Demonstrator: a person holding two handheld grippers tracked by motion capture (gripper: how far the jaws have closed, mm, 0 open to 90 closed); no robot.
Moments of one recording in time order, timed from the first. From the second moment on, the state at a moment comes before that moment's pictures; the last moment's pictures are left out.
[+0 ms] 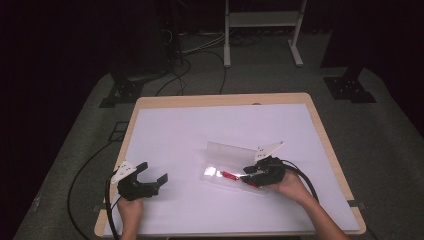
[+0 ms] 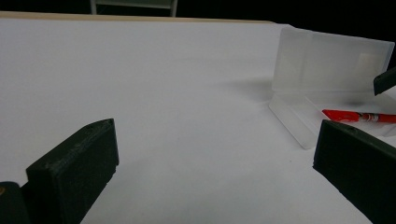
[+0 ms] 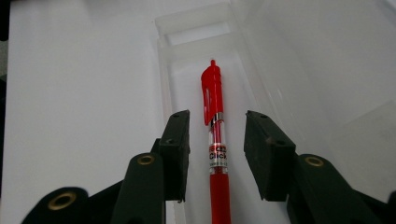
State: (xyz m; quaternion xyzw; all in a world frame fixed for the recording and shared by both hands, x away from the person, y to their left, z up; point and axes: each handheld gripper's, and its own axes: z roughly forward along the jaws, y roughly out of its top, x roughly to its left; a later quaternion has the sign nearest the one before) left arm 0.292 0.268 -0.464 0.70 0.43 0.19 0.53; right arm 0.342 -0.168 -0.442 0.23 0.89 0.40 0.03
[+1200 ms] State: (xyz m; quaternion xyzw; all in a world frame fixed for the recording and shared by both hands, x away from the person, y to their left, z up) left arm 0.292 0.268 -0.464 0.70 0.43 0.20 0.53; right arm 0.324 -0.214 -0.421 0.27 0.86 0.42 0.05
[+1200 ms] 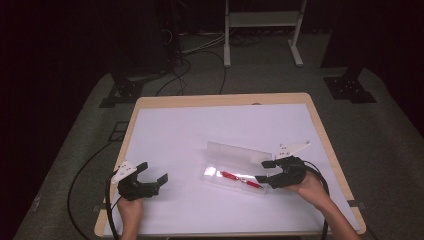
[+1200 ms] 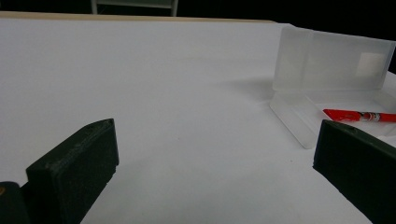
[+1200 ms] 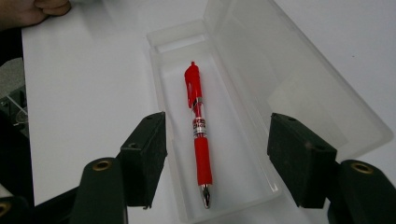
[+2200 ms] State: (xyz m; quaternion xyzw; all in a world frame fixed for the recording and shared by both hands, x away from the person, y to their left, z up) left arm 0.292 0.267 -0.464 0.70 0.43 0.20 0.53; right arm 0.309 -0.253 -0.420 0.30 0.85 0.43 0.07
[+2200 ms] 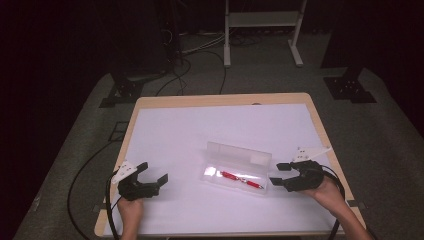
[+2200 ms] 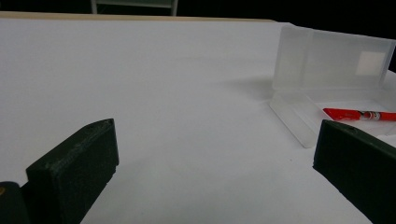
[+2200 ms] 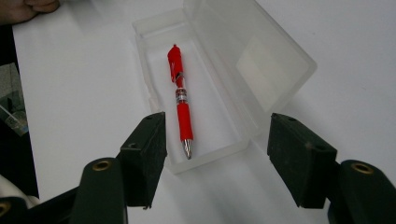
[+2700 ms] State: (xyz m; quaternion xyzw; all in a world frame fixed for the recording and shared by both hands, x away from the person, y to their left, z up) left arm 0.292 0.267 -0.464 0.70 0.43 0.20 0.53; right arm 0.300 -0.274 -0.427 0.31 0.85 0.42 0.07
